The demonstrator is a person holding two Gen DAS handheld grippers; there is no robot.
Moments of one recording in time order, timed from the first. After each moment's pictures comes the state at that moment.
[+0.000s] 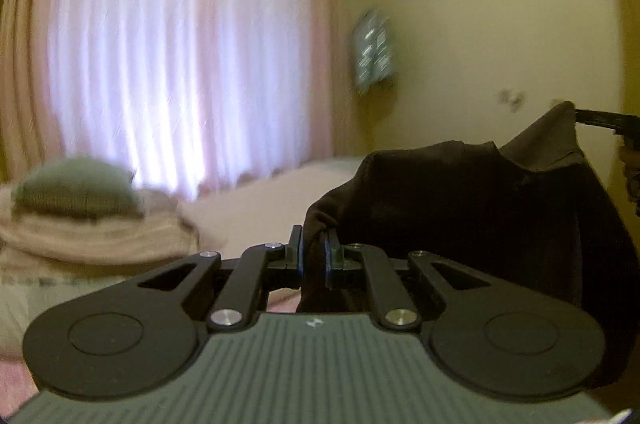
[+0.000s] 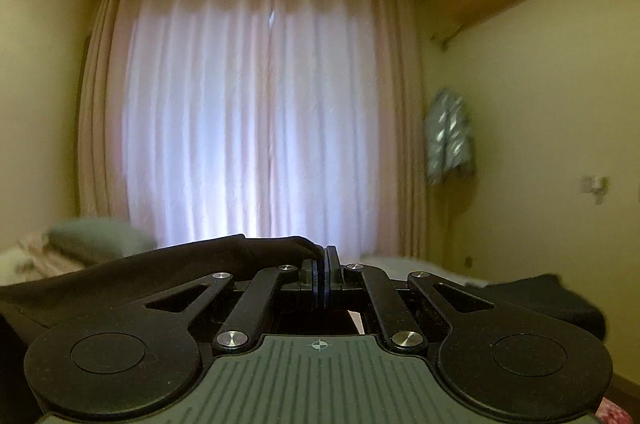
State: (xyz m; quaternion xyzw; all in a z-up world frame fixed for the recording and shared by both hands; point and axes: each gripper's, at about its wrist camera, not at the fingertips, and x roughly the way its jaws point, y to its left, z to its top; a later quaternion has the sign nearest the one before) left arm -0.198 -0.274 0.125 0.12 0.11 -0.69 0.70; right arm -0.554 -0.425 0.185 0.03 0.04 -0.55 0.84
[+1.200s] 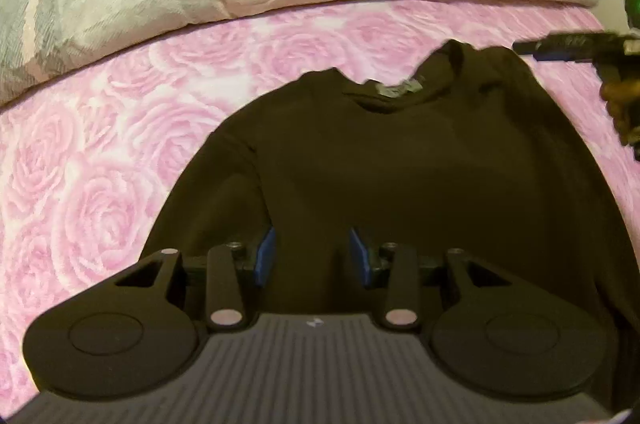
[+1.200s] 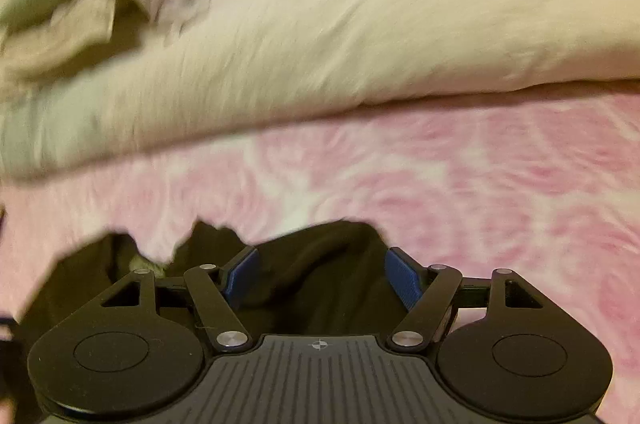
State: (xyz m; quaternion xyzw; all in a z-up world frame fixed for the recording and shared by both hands) left arm -0.183 -0.553 -0.246 0.30 0.43 -0.53 0.66; right arm -0.407 -0.851 -0.247 0.31 0.33 -0.33 0.83
